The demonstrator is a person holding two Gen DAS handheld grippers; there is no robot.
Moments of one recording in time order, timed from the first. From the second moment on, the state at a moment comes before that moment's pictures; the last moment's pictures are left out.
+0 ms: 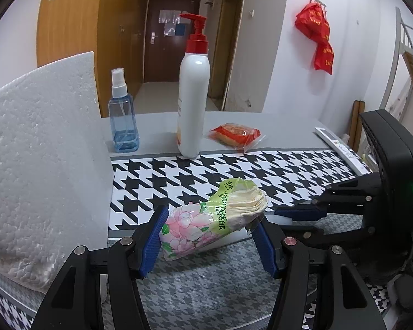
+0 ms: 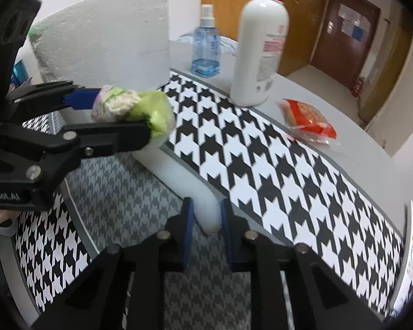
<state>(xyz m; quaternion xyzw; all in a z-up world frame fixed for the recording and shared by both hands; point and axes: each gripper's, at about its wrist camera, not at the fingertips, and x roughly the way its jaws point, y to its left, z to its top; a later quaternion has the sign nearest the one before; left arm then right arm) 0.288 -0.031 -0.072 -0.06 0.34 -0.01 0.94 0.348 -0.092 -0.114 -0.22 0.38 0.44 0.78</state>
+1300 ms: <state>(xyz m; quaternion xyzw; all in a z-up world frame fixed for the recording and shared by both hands) 0.267 -0.034 -0.060 -0.06 0.31 -0.03 0.95 0.295 -0.132 -0.096 -0.13 0.42 0.35 0.82</state>
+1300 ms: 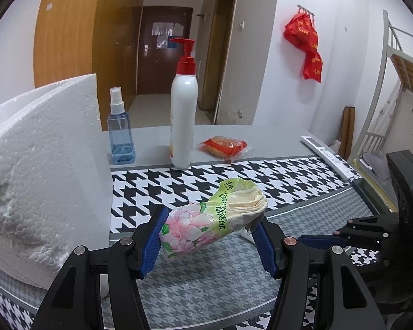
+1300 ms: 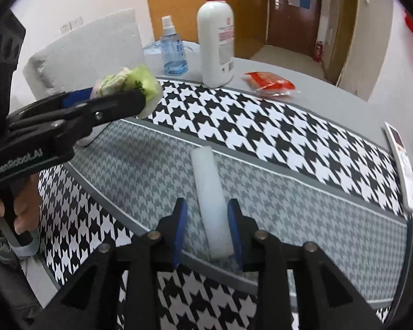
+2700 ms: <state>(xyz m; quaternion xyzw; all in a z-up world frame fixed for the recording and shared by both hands) 0.236 -0.041 -0.037 -0.05 0.27 -0.07 0.96 0.290 -0.155 -0.083 0.00 0.40 0.32 0.86</state>
